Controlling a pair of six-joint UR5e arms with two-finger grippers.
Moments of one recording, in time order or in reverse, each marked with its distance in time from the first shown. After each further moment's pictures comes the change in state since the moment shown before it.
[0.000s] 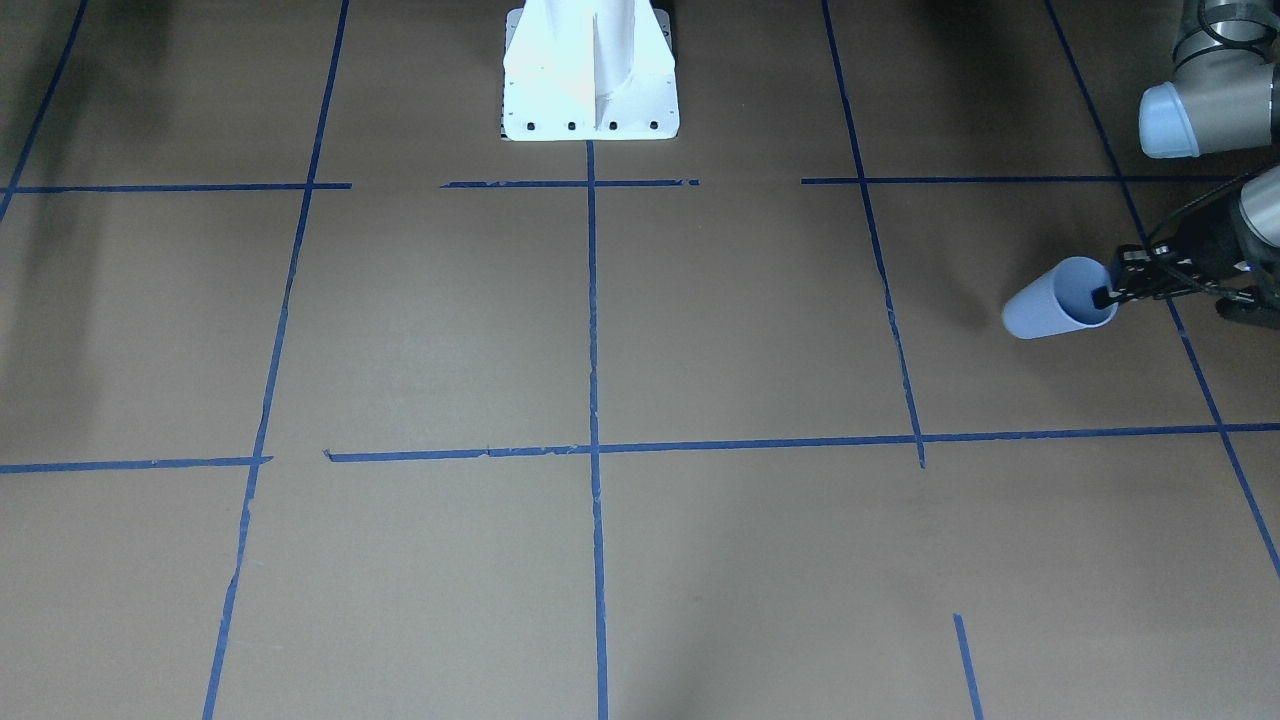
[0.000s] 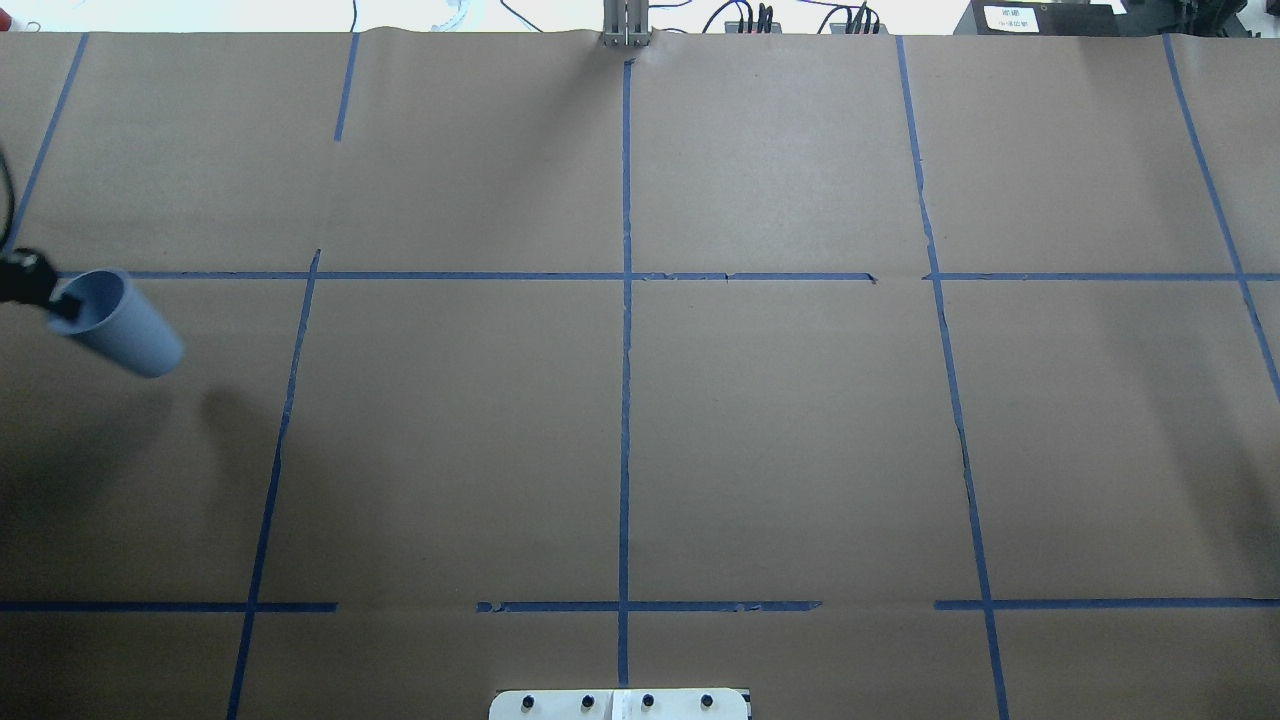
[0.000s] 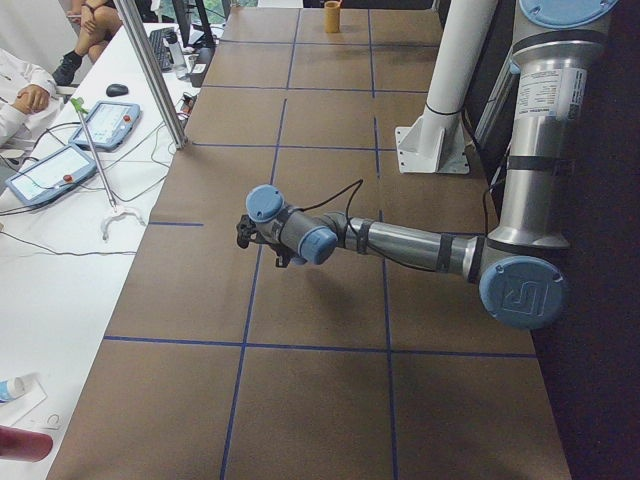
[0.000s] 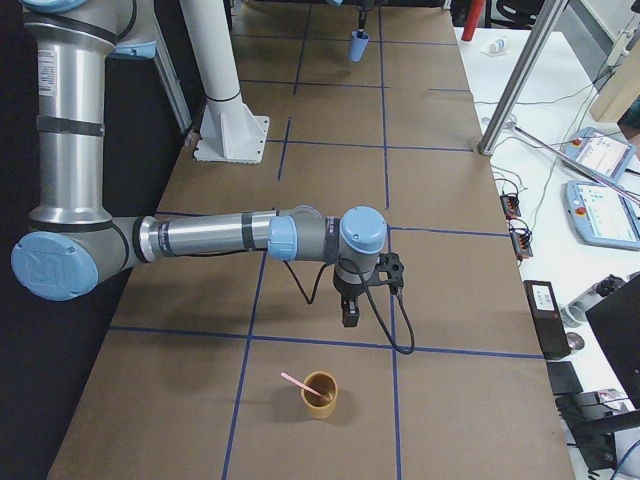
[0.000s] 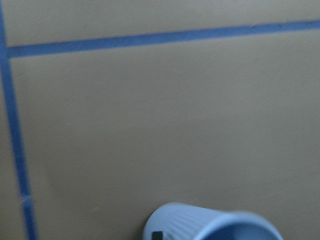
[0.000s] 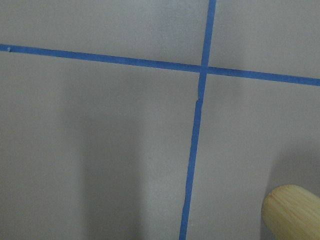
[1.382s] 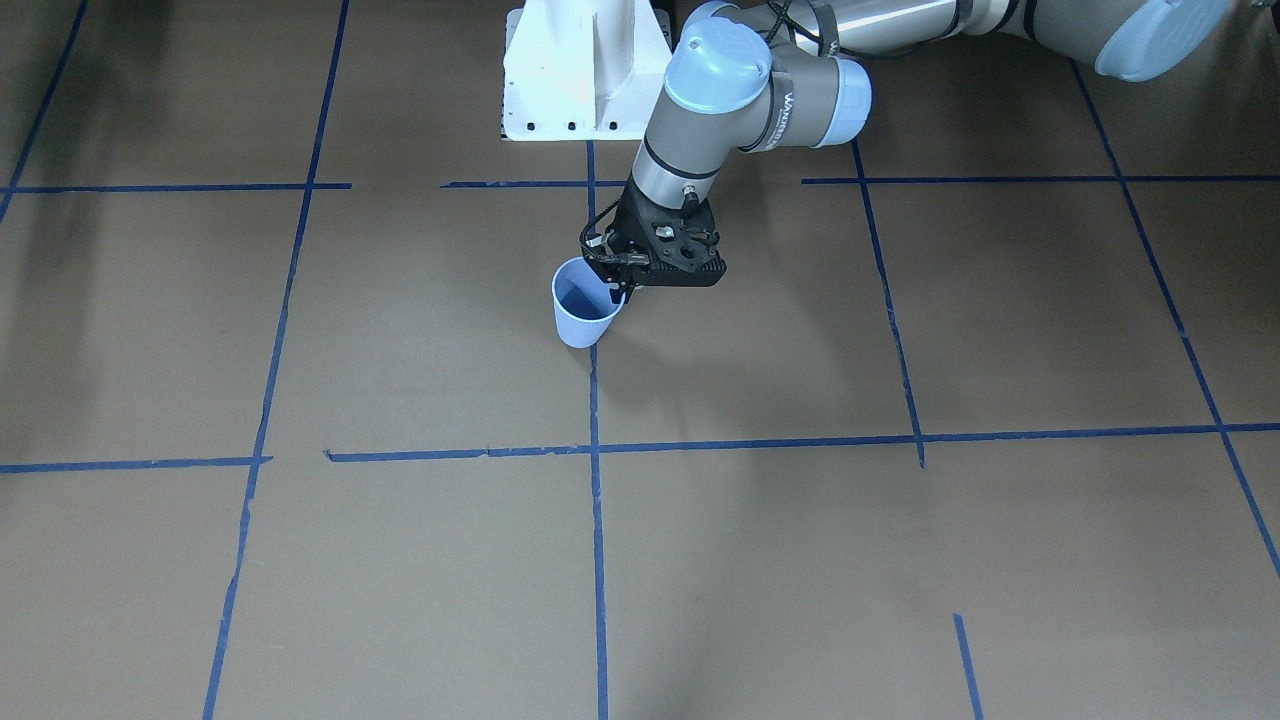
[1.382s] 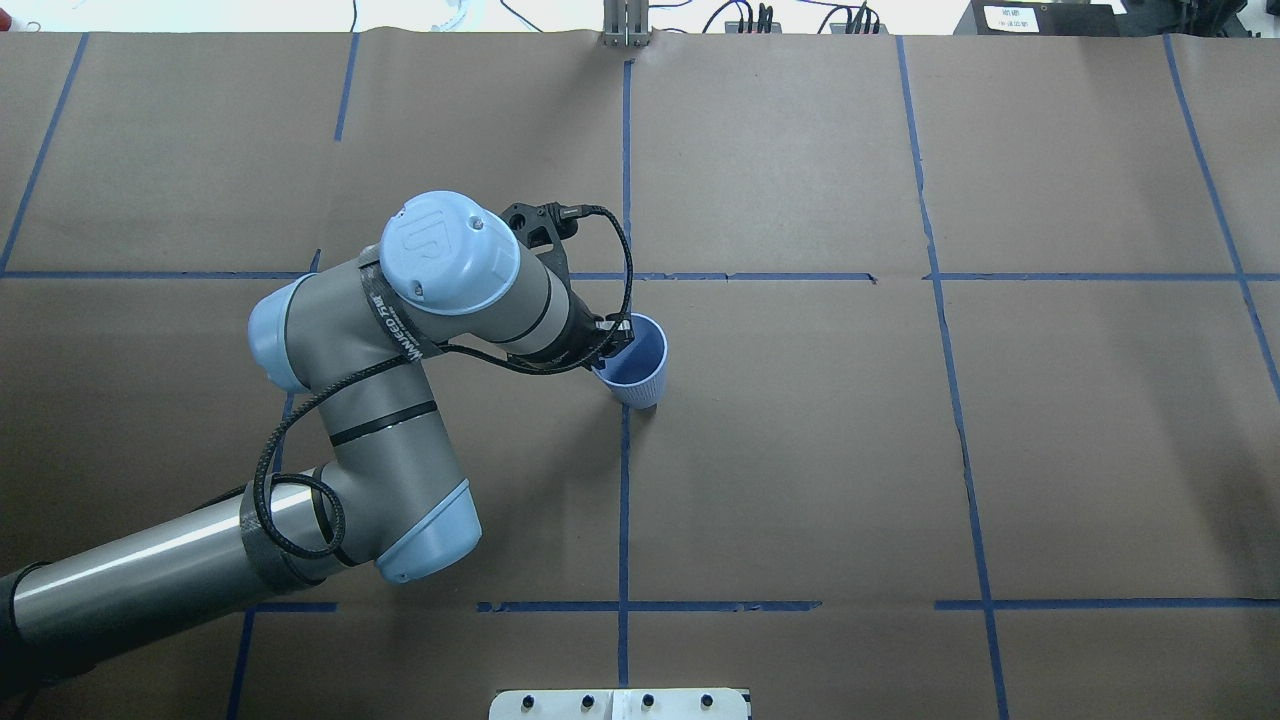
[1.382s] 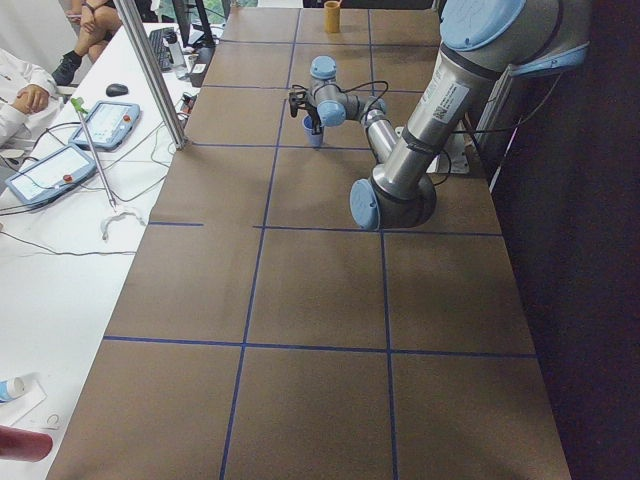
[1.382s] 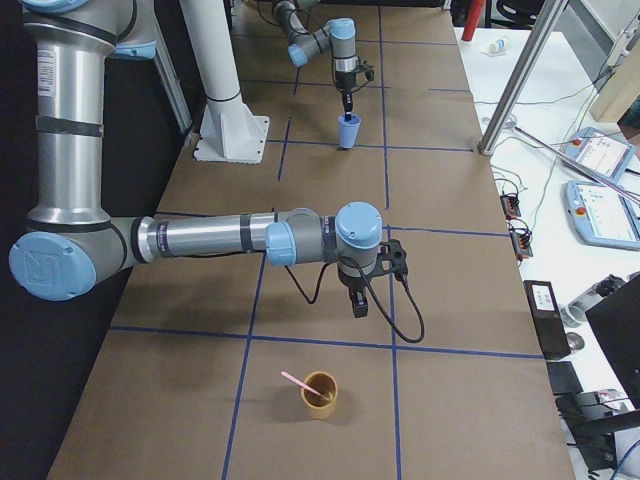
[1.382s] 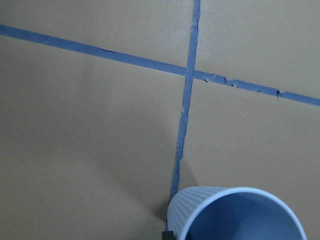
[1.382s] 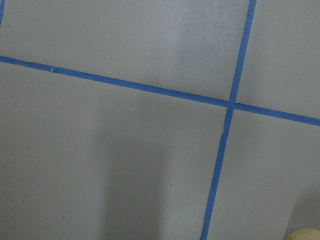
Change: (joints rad) left arm 0.645 -0.623 0.061 0.092 0.657 -0.790; right arm -0.001 -0.010 -0.009 0.156 0.058 0.007
